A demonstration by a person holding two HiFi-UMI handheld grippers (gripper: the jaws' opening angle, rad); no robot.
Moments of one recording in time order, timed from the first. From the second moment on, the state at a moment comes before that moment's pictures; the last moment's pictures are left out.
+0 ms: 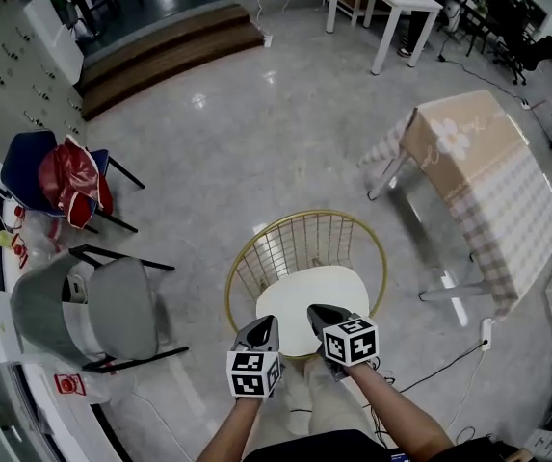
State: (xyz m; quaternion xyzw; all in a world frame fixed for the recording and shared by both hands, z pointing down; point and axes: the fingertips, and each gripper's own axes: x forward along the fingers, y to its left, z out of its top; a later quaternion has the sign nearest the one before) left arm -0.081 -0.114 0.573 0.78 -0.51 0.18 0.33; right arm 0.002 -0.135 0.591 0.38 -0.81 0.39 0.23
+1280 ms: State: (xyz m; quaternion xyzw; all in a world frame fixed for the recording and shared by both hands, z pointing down) left arm -0.112 -0.119 0.372 0.85 -0.48 0.08 0.17; right arm -0.042 -0.131 0.372 0.42 -0.87 0.22 0.11
